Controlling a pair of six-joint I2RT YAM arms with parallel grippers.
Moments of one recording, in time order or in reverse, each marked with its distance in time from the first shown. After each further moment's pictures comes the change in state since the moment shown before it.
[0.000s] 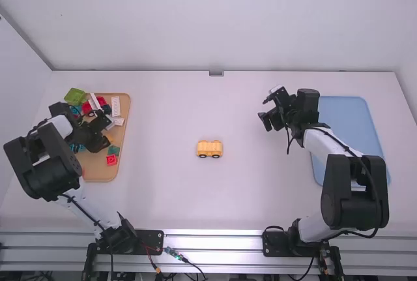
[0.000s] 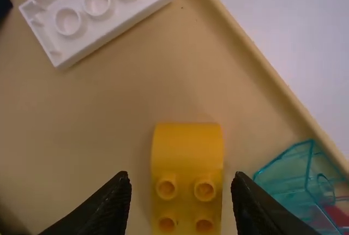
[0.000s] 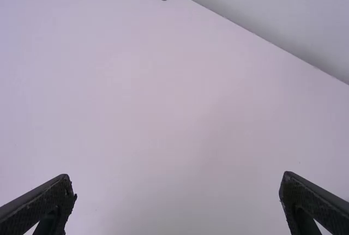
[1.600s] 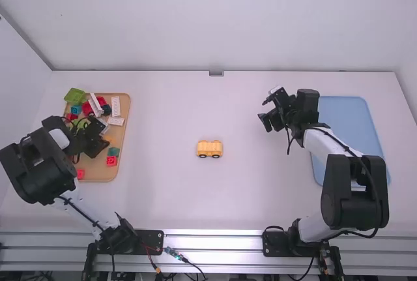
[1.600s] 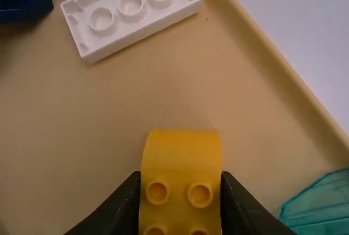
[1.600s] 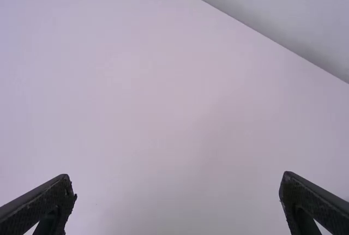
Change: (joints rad) left arm 0.085 0.000 -0.145 0.233 0.193 -0.031; right arm 0.000 0.000 0.000 -0.007 -0.001 -0.022
